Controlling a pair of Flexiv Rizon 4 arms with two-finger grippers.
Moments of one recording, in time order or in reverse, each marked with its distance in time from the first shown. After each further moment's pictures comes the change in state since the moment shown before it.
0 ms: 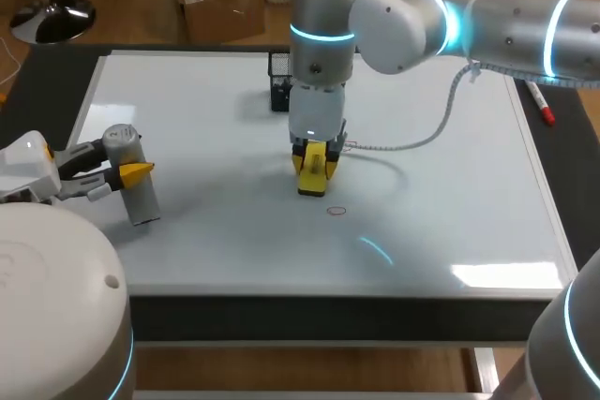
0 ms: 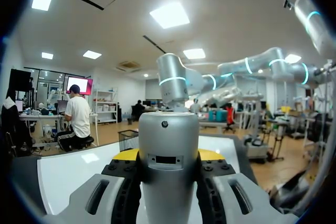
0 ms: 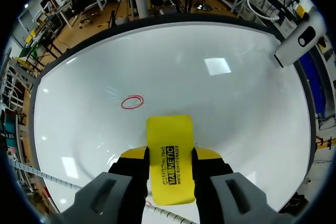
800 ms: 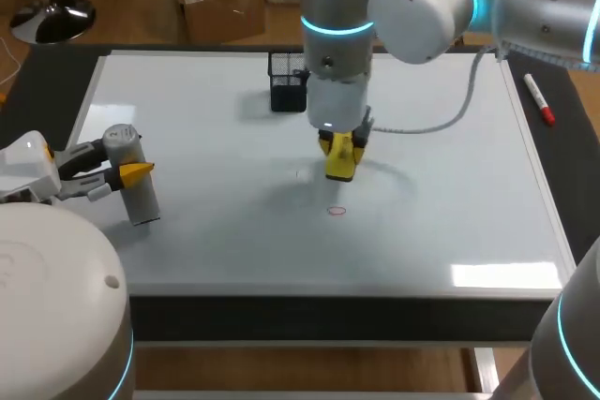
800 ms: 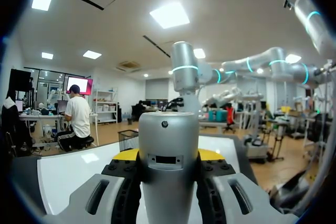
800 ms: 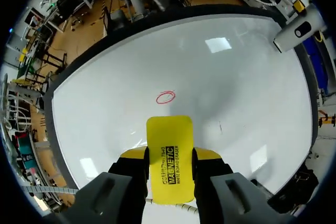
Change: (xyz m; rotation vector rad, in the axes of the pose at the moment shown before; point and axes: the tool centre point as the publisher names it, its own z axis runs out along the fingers) left arm 0.000 0.000 0.000 0.000 0.000 0.000; right arm 0.055 0.000 -0.050 0.157 0.038 0.175
